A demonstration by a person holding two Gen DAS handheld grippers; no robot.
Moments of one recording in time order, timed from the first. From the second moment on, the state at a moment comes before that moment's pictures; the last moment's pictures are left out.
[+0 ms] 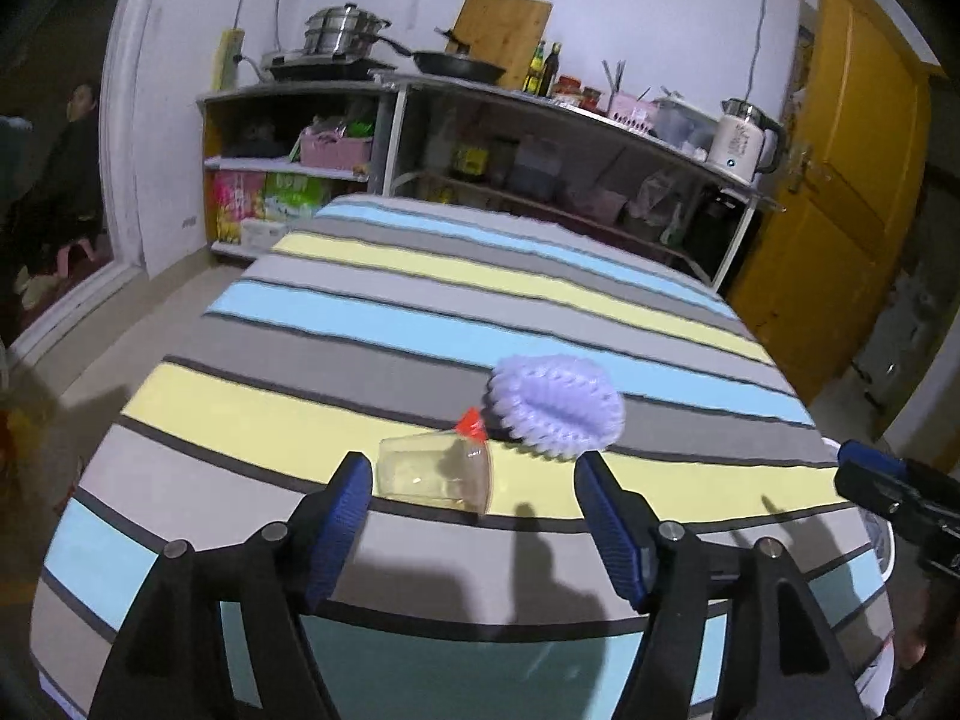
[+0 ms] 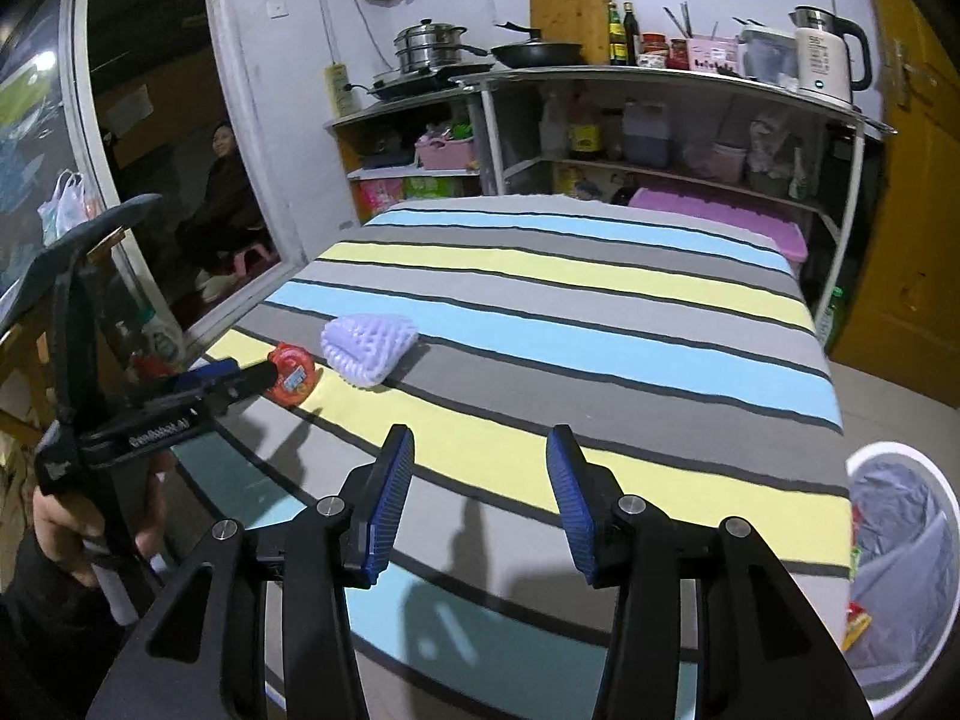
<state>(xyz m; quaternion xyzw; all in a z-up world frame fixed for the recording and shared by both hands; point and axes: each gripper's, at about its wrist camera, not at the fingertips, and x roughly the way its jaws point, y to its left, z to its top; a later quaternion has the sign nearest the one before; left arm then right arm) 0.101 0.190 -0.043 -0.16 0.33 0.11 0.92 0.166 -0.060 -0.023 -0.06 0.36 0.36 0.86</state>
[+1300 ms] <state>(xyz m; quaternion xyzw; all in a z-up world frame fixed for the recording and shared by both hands) 0.125 0.214 -0.069 -0.19 0.36 0.13 0.91 0.213 0.061 -0.065 -0.11 0.38 0.40 0.82</state>
